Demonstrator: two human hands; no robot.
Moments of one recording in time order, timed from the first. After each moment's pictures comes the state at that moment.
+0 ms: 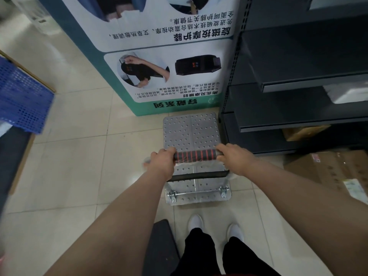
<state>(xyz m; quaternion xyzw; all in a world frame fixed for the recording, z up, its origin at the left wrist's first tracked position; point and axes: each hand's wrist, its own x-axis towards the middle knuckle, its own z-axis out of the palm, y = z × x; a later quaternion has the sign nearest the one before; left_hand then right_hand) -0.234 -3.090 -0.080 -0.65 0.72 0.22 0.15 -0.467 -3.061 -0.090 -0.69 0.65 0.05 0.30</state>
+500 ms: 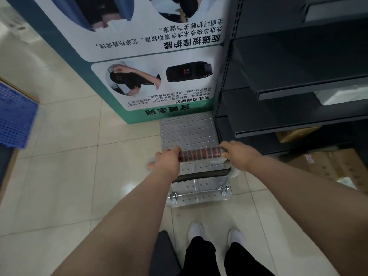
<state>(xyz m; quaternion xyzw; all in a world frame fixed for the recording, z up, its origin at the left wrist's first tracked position) -0.259 -3.136 -0.081 -0.64 0.72 0.24 0.13 -0.486 -3.100 -0.079 -0.66 0.69 0.05 0.30</state>
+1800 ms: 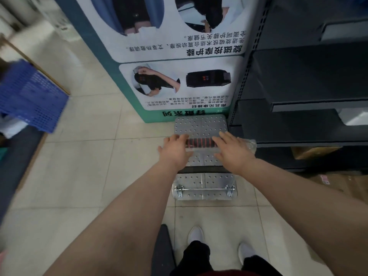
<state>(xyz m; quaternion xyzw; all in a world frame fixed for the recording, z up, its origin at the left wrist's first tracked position) -0.260 -3.141 -0.053 -0.65 0.73 0.21 0.01 -0.456 -3.111 -0.065 -0.75 0.64 0.04 0.18</state>
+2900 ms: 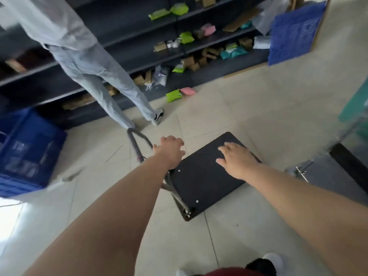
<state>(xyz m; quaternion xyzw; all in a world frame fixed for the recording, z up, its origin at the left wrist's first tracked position) -0.193 -2.504 0.023 -0.97 0.19 0.16 0.01 -0.288 -2.697 -0.037 -0.98 0.04 0.12 0.14</state>
